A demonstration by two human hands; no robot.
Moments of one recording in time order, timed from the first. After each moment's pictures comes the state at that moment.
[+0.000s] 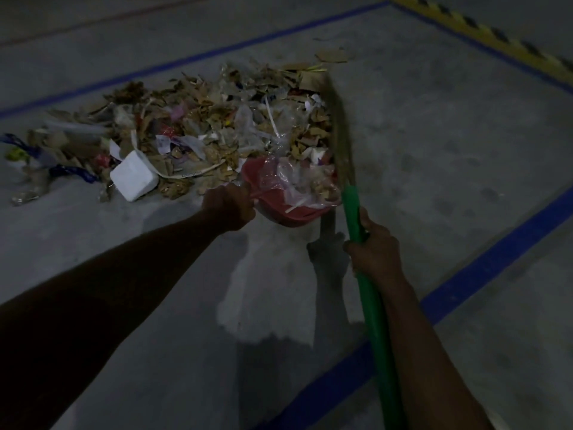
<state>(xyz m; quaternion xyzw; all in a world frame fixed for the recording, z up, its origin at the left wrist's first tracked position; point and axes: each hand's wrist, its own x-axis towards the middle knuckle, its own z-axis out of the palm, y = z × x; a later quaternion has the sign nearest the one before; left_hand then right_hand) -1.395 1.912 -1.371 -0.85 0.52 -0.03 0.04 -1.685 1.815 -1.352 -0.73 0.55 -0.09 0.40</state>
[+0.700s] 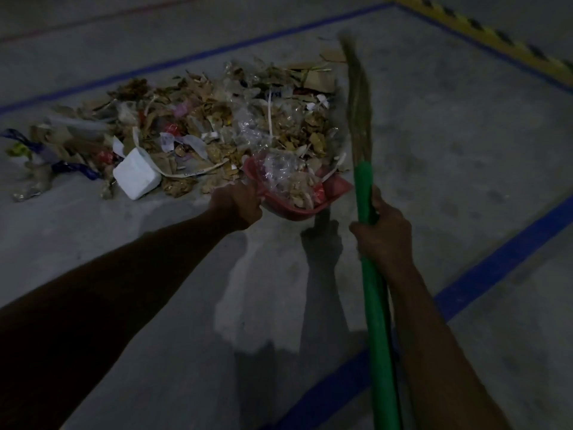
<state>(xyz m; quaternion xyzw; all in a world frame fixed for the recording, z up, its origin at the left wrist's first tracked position) -1.387 1.904 -1.387 -0.85 0.52 -0.02 0.05 -1.671 1.819 -1.314 -0.74 0.55 -0.14 0.36</state>
